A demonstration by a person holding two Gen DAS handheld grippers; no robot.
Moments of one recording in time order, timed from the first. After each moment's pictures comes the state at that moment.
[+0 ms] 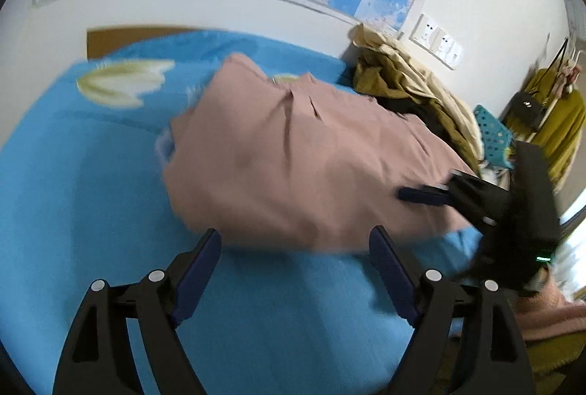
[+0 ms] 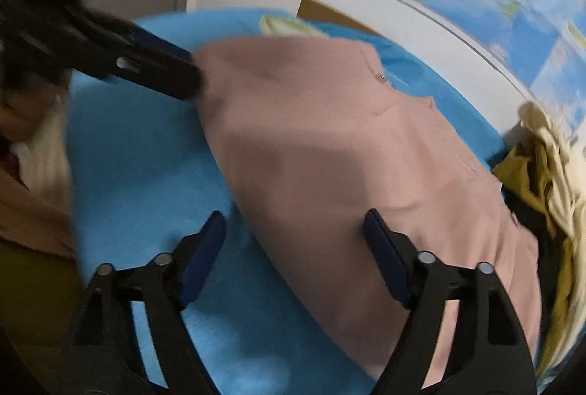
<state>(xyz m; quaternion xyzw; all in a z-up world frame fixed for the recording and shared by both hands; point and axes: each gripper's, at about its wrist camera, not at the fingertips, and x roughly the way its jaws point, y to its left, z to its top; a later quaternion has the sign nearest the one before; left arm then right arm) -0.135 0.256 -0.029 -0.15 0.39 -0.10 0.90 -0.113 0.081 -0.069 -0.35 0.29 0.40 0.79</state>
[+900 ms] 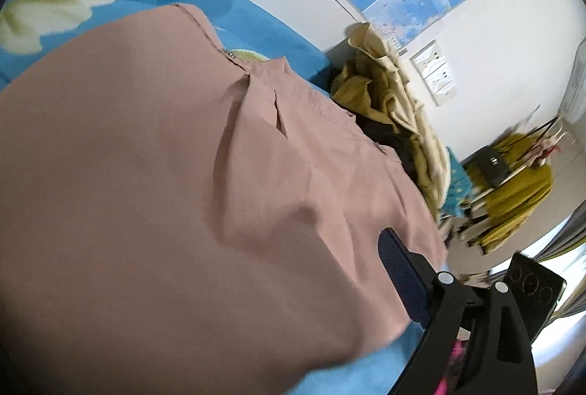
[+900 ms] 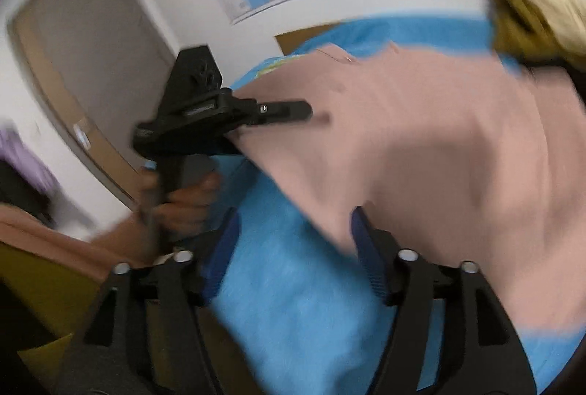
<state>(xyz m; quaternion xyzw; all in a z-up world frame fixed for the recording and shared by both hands) -0.024 0.233 -0.063 -0.30 0.40 -0.17 0.85 -0.077 -0.069 -0.036 0.09 0.45 0.46 0.76</state>
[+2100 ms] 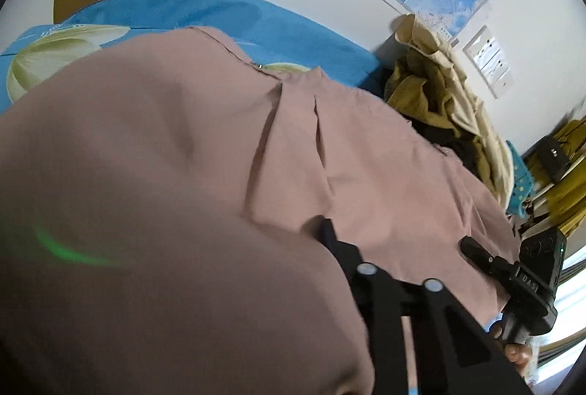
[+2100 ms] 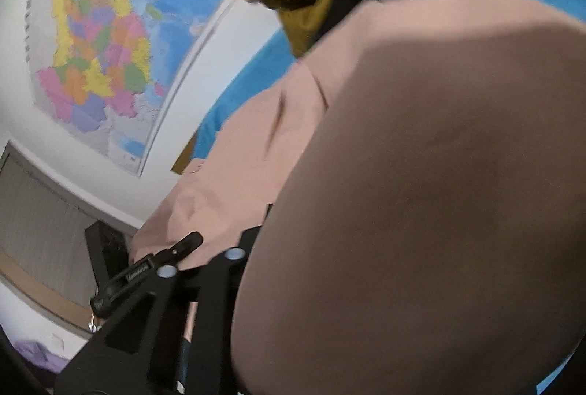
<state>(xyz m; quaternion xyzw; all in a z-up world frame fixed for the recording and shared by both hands) 0.009 0.232 -0.053 -0.22 0.44 -0.07 0.87 0.012 -0.118 -0.066 0.28 0.42 0.28 0.82</state>
